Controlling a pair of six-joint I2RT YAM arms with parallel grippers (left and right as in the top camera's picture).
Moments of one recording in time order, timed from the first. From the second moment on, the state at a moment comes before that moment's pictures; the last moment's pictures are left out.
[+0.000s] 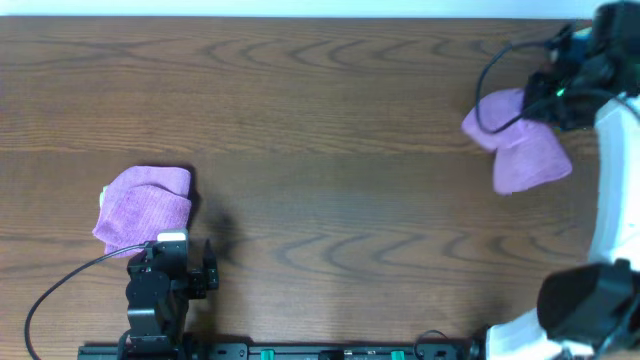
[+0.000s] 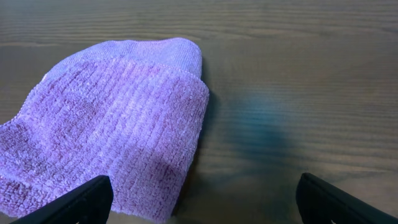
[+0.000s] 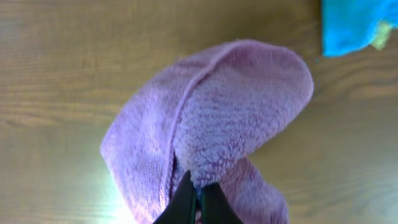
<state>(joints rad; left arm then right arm) 0.01 0.01 0.16 -0.71 -0.06 0.04 -0.20 1.71 1.74 -1.20 -0.12 -0.04</state>
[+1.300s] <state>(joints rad) 0.01 0.01 0.16 -0.71 -0.06 0.04 0.30 1.77 1.25 -0.44 -0.15 -0.01</state>
